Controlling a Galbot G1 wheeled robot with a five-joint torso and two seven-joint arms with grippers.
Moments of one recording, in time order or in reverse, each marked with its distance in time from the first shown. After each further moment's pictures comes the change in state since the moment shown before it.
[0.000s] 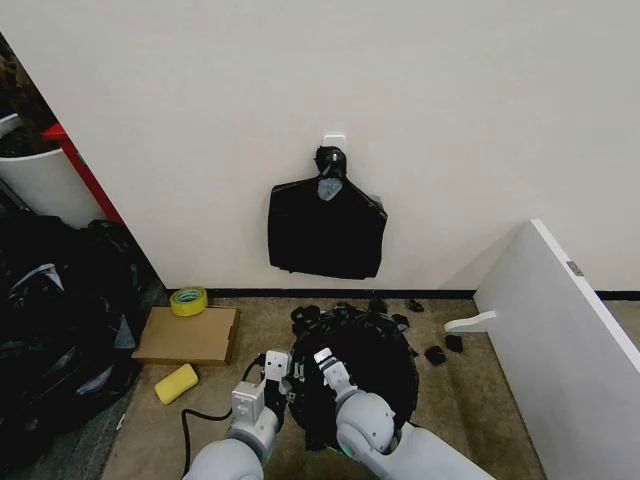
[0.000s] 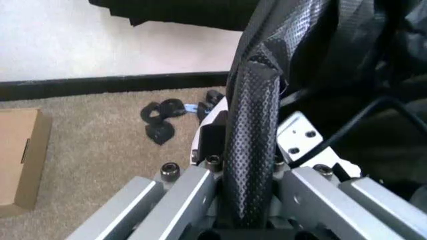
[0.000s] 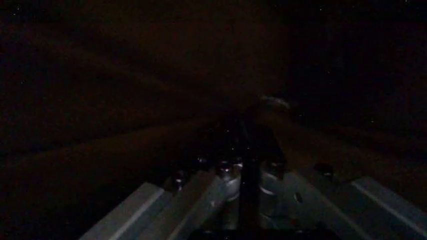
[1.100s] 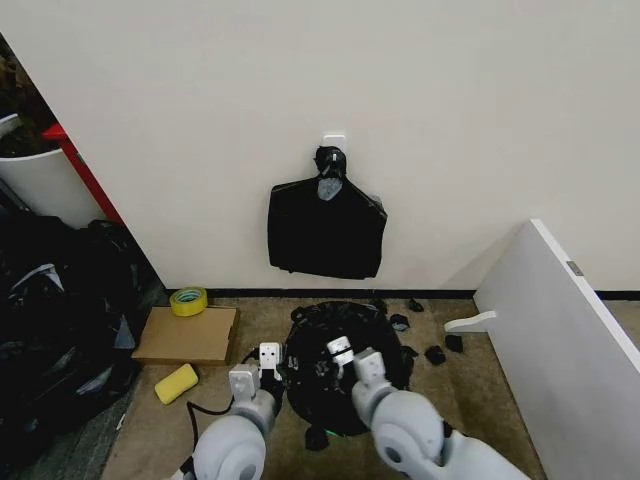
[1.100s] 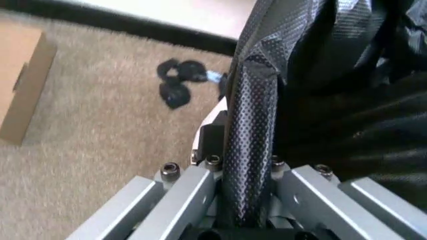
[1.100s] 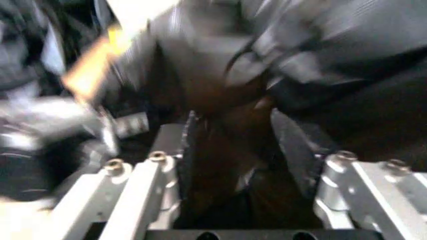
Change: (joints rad) left arm -0.140 -0.078 -0.039 0.132 -0.357 0.079 -0.161; right arm -0.207 -0.167 0.251 0.436 0.198 0.141 -0.144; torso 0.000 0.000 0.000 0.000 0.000
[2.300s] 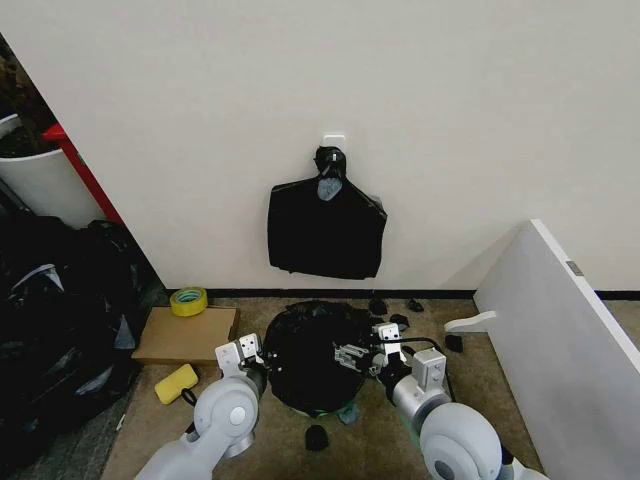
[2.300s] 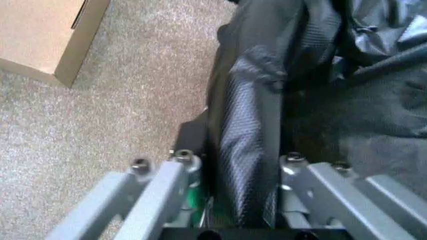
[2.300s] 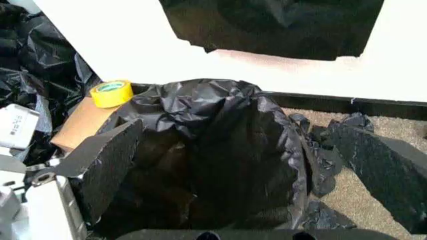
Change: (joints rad) left arm -0.071 -0.024 -0.079 0.080 -0.240 0.086 -0.176; right arm -0.137 0.002 0.141 0.066 -0.002 0.100 0.022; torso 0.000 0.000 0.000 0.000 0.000
